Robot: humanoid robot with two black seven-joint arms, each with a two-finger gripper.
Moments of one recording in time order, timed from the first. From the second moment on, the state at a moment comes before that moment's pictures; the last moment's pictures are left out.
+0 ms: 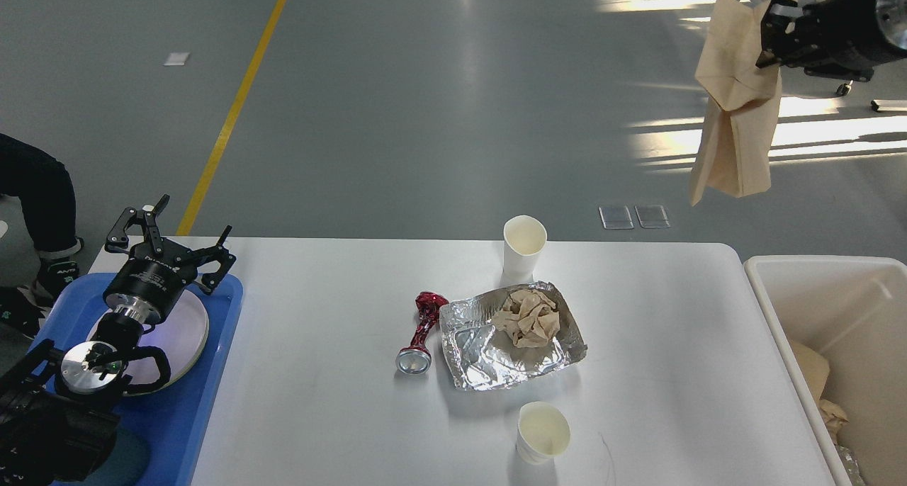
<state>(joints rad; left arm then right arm) -0.50 0.30 -1.17 -0.50 -0.16 -0.62 0.02 2.12 -0.51 -1.32 0.98 0.08 0.47 -0.03</state>
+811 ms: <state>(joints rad) -0.50 0.30 -1.17 -0.50 -0.16 -0.62 0.02 1.22 -0.70 -1.14 0.58 0.10 0.11 -0.03</state>
